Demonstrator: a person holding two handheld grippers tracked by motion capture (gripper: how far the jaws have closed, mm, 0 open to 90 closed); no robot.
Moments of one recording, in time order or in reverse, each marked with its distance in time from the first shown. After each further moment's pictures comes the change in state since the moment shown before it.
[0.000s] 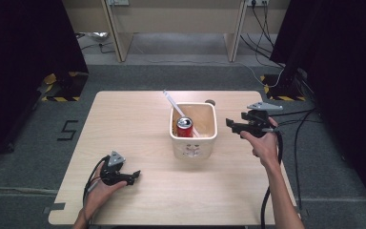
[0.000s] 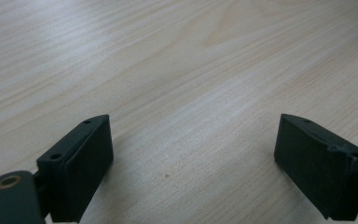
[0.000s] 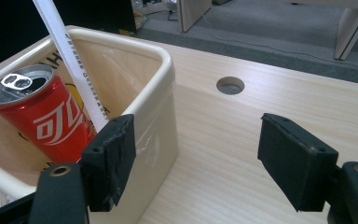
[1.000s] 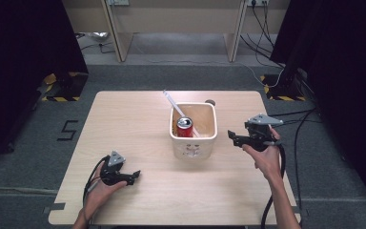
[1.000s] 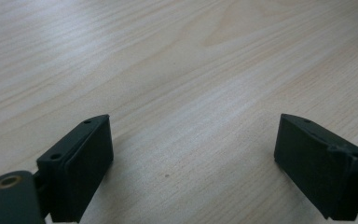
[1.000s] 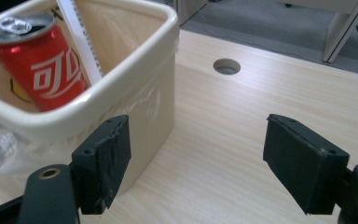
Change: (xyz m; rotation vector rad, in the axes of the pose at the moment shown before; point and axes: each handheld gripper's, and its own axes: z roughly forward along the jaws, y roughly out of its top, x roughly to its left) left arm 0.000 0.000 0.000 0.002 0.000 0.003; right arm 0.009 -0.034 -0.012 0.013 -0.037 -0.064
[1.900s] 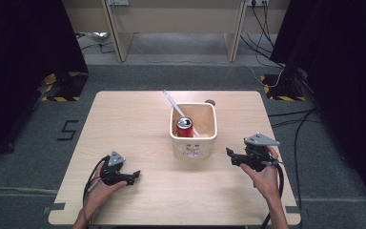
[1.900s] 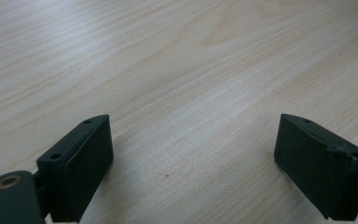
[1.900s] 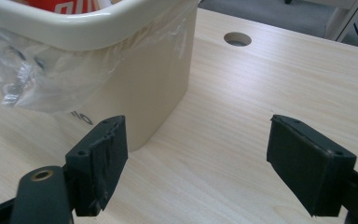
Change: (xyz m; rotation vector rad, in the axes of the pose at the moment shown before) left arm 0.000 0.000 0.000 0.001 0.000 0.001; right arm 0.024 -0.048 -0.009 0.004 -0.017 -0.035
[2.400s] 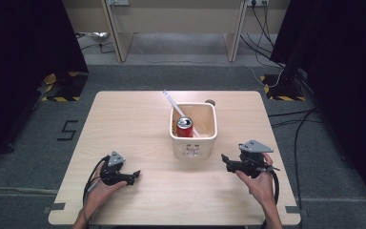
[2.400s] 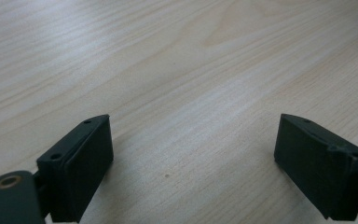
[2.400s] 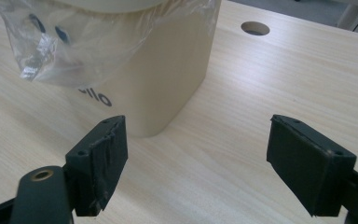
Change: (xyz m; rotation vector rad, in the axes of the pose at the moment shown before) left arm 0.000 0.000 0.000 0.000 0.001 0.000; right arm 0.016 -0.015 0.006 0.015 0.020 -0.023
